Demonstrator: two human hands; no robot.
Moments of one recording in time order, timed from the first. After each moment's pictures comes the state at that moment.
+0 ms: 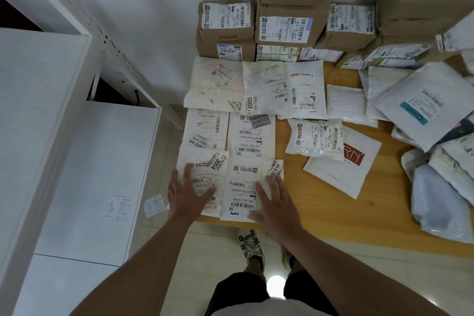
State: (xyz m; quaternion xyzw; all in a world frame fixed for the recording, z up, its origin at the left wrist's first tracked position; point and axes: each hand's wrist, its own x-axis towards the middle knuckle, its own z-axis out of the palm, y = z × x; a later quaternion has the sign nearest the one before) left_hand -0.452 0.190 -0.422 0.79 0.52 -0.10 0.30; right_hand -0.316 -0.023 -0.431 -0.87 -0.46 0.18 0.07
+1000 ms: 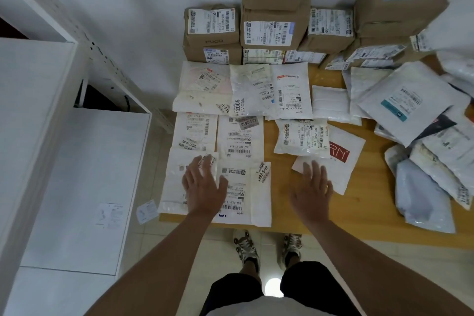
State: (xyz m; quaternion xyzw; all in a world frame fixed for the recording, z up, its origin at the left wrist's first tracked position) left_hand -0.396 0.147 -0.401 0.88 0.42 0.03 0.22; right_hand -0.250 -0.068 -0.413 -0.96 -0.21 0.16 0.08
